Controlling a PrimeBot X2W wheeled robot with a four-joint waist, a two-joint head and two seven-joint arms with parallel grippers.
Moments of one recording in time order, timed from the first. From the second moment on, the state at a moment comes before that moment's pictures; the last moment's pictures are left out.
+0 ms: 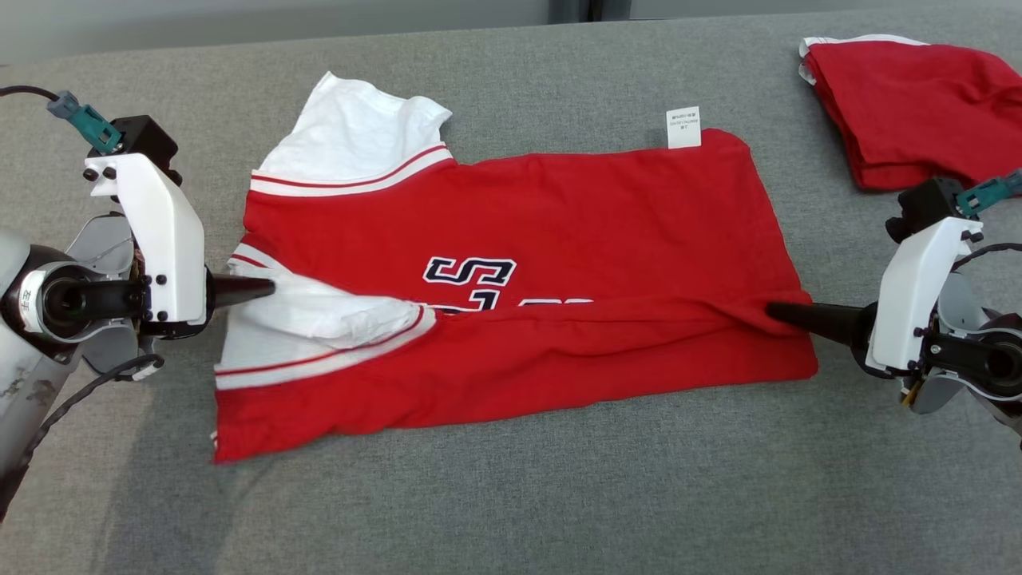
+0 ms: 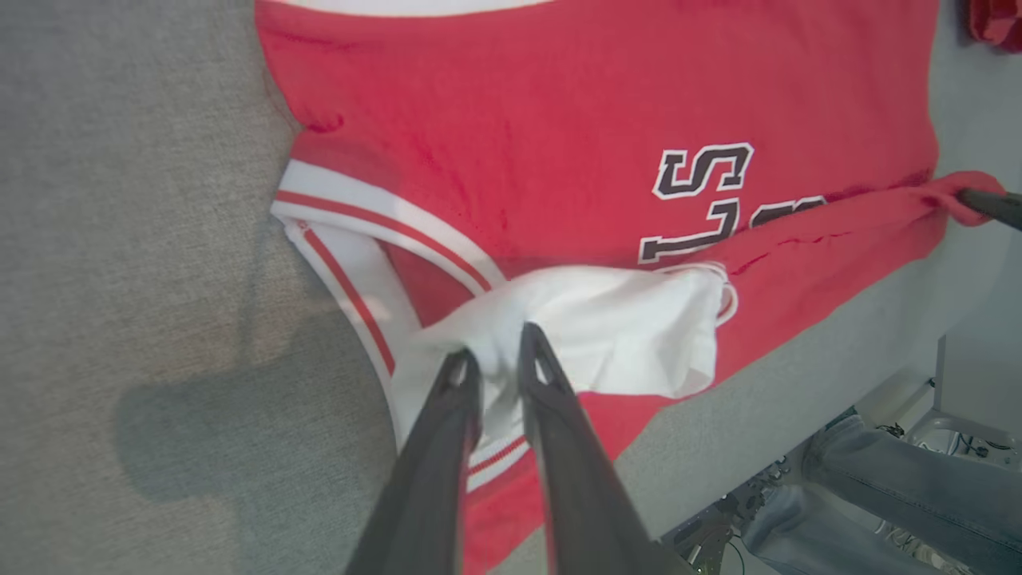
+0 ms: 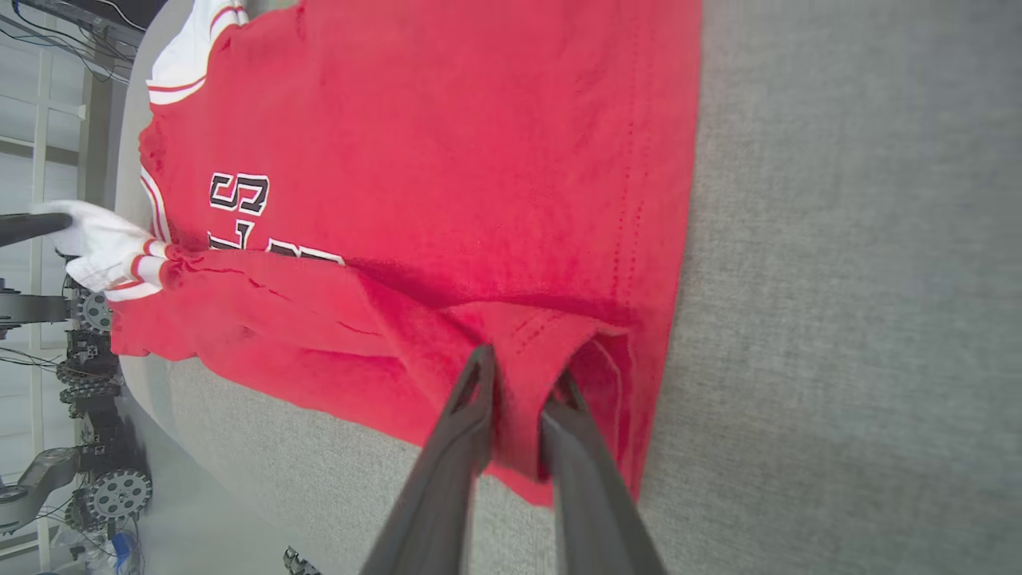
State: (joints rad) left arm -0.94 0.67 -0.86 0.42 -1.41 0.02 0.95; right arm -0.92 -0.70 1.14 0.45 1.65 0.13 0.47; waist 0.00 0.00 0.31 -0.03
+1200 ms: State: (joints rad) left arm -0.40 0.71 -0.77 0.17 -1.13 0.17 0.01; right arm -0.59 -0.60 0.99 0.59 1.46 0.13 -0.25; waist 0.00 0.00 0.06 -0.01
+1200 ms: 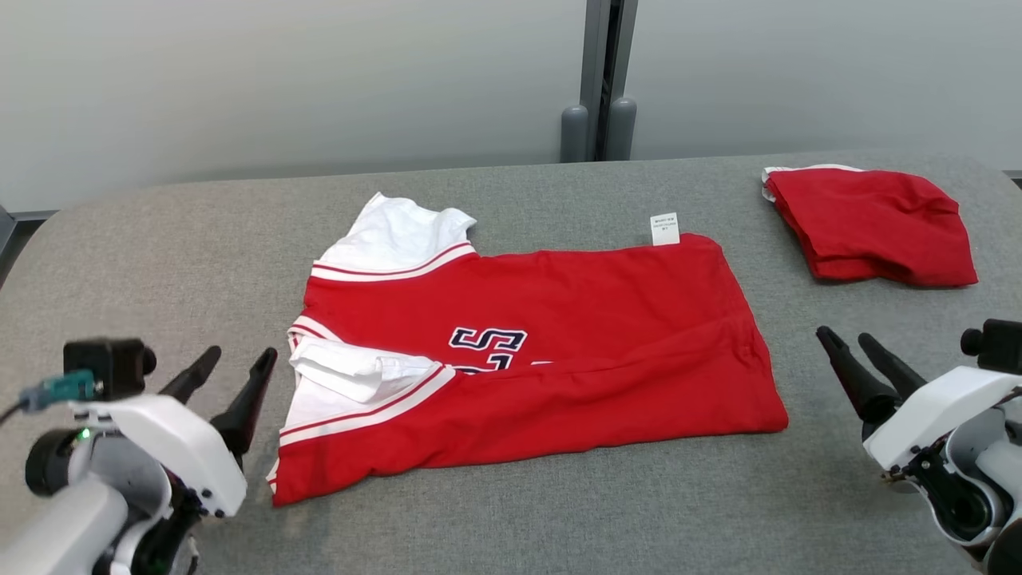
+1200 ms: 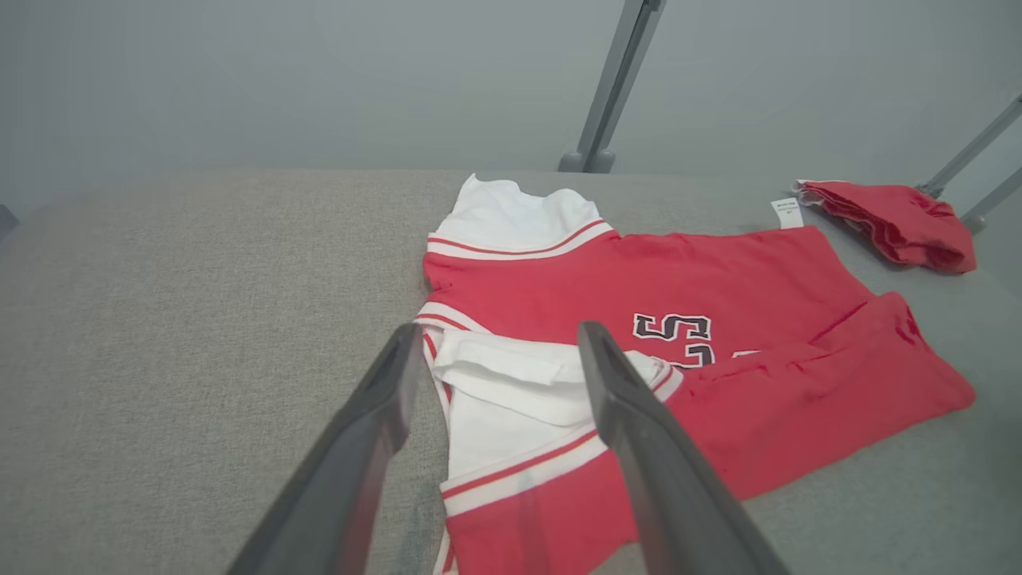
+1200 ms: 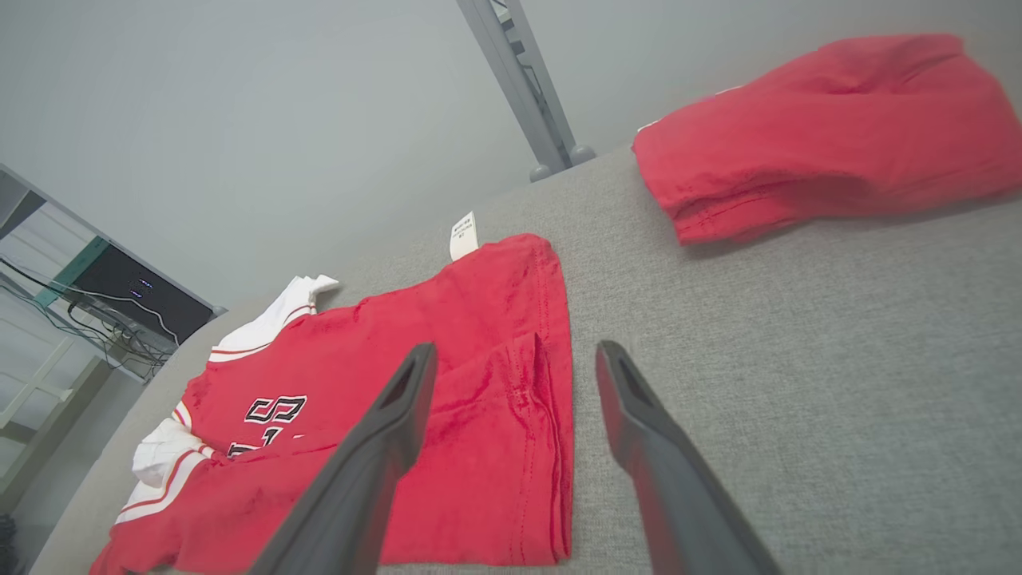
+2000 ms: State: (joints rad) left arm -0.26 0.53 -0.83 0.34 -1.14 0.32 -0.03; right arm -0.56 -0.39 0.93 0.92 1.31 0.13 -0.10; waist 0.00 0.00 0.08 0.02
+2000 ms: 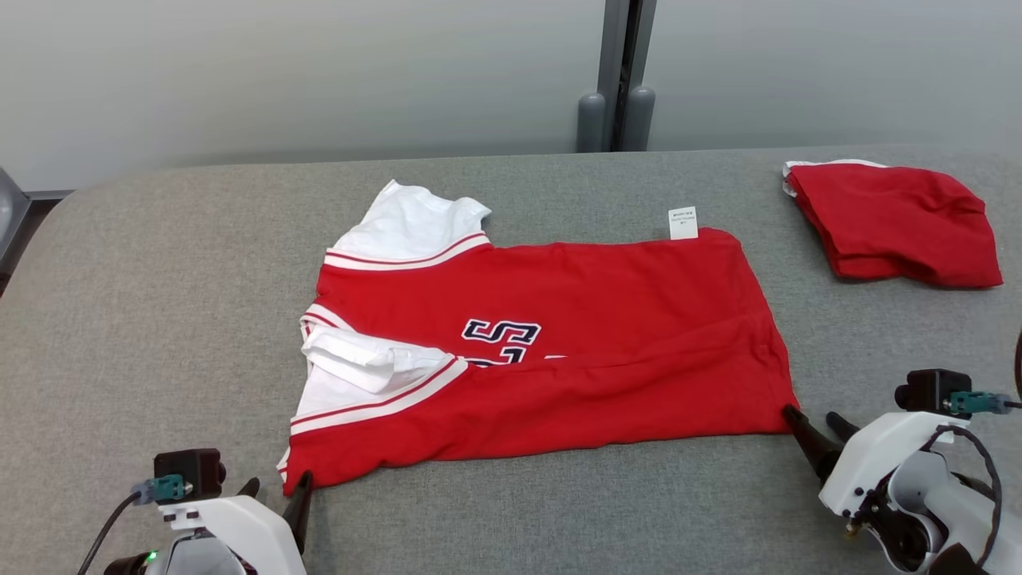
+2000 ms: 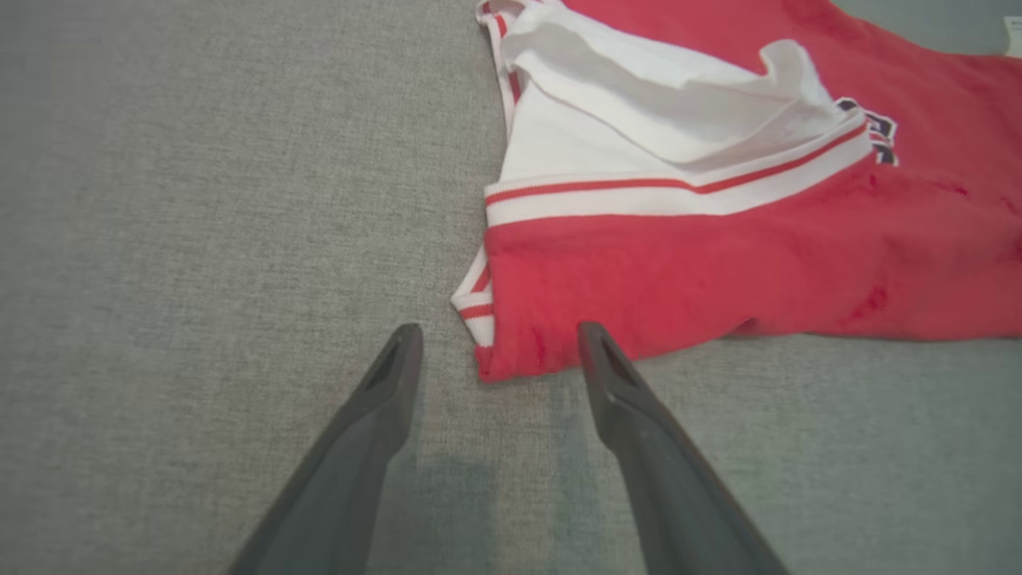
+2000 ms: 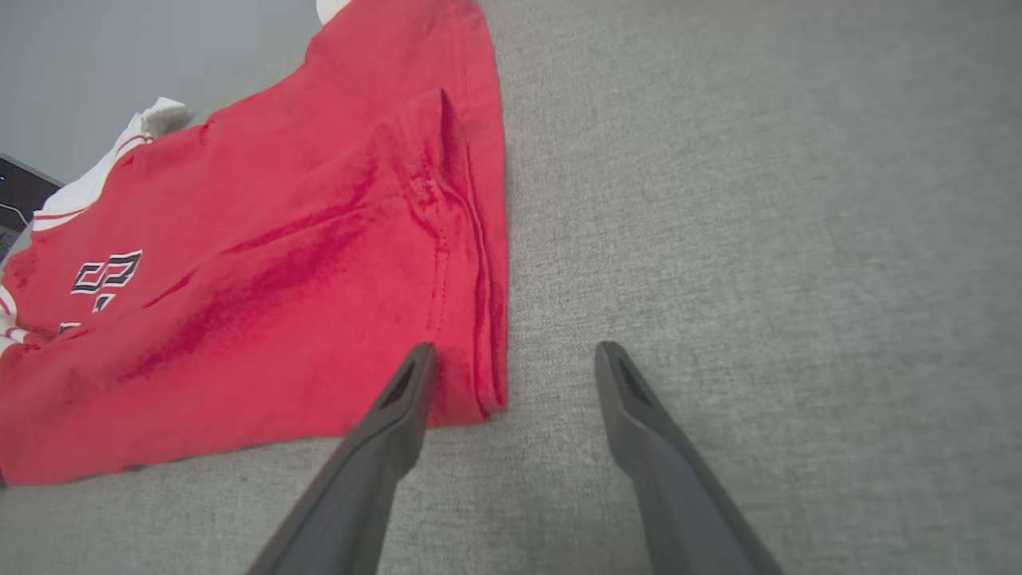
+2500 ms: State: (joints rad) left arm -0.36 0.46 -0.87 0.53 -1.15 0.24 0.04; right arm -0.63 -0.33 0.94 0.98 1.28 0.13 -0.07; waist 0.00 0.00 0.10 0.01
